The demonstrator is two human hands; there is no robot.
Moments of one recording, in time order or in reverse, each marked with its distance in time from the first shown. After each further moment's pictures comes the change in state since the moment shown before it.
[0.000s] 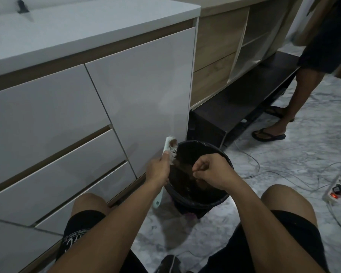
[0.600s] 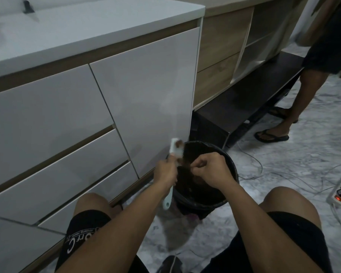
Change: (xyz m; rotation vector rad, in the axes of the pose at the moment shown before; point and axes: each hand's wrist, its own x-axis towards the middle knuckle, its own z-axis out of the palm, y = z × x) left_hand 0.000 0.000 0.013 -0.055 0.004 -0.092; right_hand 0.016 0.001 0.018 0.049 0.152 -0.033
